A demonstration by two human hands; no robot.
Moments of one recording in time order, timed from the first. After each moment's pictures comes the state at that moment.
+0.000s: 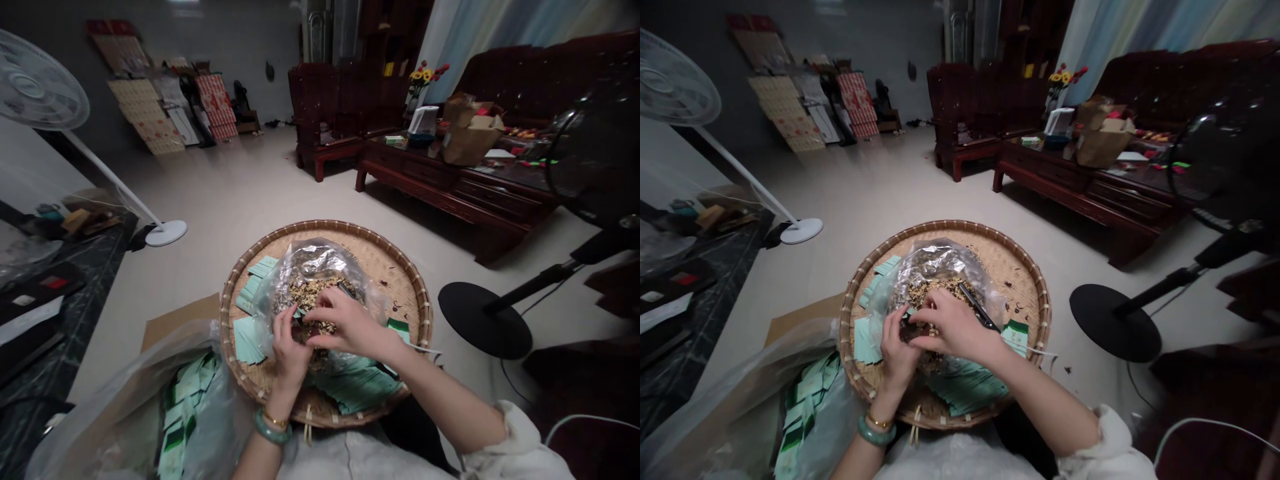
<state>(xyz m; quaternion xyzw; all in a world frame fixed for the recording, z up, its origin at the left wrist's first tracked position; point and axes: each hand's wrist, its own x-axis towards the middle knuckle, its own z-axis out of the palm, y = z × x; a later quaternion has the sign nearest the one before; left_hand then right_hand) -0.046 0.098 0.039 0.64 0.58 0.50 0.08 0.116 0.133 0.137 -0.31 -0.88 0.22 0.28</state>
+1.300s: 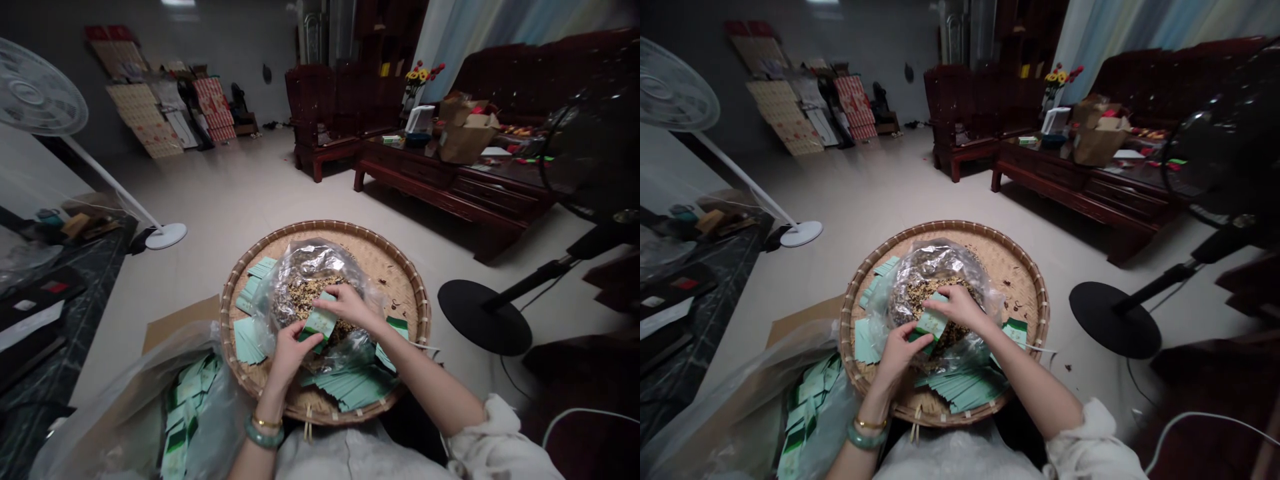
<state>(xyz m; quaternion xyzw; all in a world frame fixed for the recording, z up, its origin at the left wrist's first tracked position) -0.048 0.102 0.053 0.43 0.55 0.44 0.55 0.114 0.173 0.084 -0.45 -0.69 0.47 0.32</state>
